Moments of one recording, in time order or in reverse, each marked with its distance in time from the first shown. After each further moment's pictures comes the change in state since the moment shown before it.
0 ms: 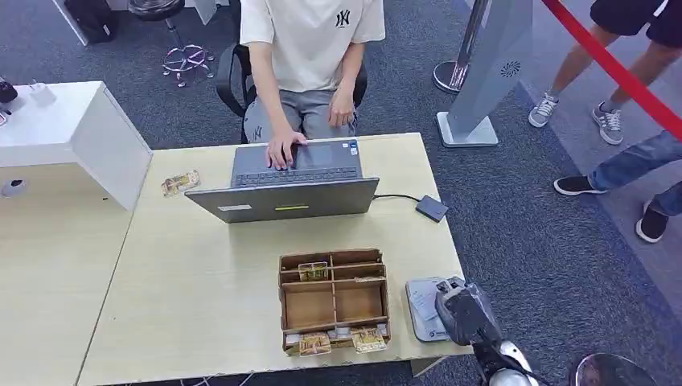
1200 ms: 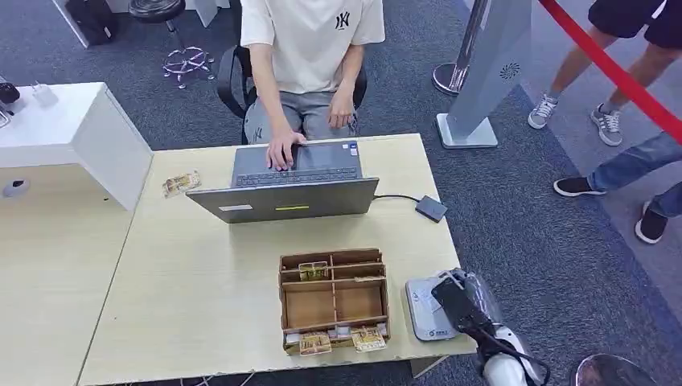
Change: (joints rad) left arm 0.001 0.003 0.014 0.001 0.019 -0.005 -0.011; right arm -0.075 -0.021 0.011 0.069 0.189 -0.051 0.090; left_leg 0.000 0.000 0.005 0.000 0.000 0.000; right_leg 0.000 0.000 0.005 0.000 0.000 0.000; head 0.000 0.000
